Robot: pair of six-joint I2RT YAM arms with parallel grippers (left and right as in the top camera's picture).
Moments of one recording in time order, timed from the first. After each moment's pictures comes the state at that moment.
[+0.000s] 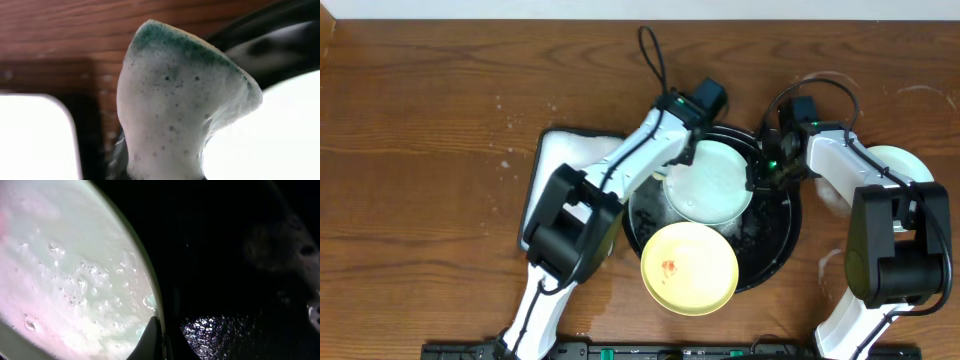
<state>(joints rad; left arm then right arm) -0.64 2.22 1.81 -1.02 -0.29 -0.43 0.10 1.92 1.17 -0.75 -0.32 0.09</state>
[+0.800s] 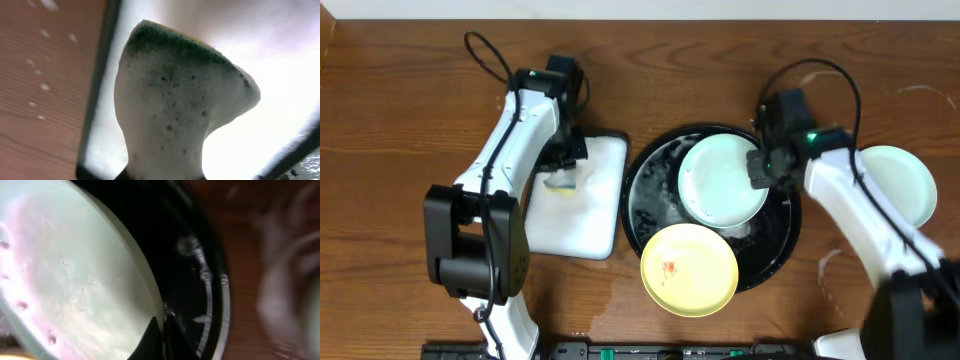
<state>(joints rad) -0.18 1.94 1.55 -1.24 -0.09 -0.43 0.28 1.61 1.17 -0.82 0.14 0.09</state>
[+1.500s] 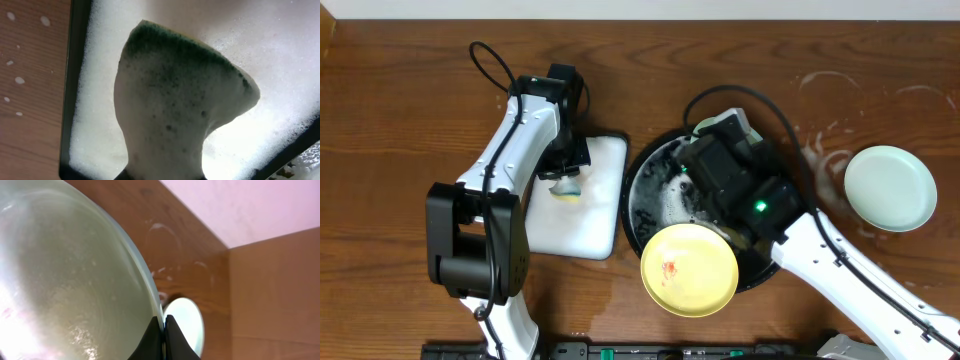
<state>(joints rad) -0.18 1.94 1.51 -1.23 -0.04 -0.43 0.74 1.41 1.17 -0.82 0.94 -0.03</state>
